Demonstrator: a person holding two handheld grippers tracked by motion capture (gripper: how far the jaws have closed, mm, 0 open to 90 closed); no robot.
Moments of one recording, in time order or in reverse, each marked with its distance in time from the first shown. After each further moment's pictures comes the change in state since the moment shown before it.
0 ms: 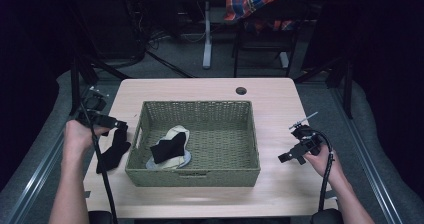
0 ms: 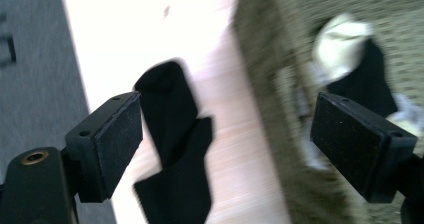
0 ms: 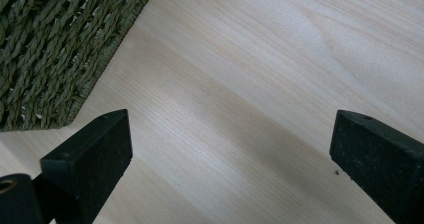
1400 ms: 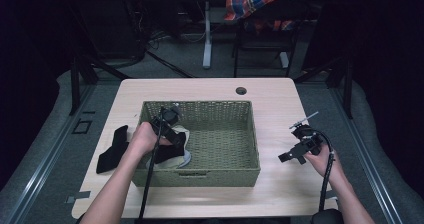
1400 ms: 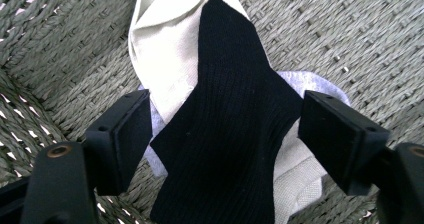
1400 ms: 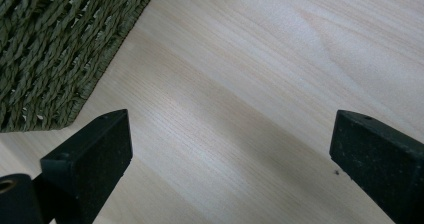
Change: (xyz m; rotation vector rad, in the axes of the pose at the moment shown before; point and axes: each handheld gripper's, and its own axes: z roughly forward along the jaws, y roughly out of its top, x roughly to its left) left arm -0.132 0.033 0.117 0.311 -0.062 0.361; right arm 0.000 -0.001 -0.001 -0.019 -0.006 0.010
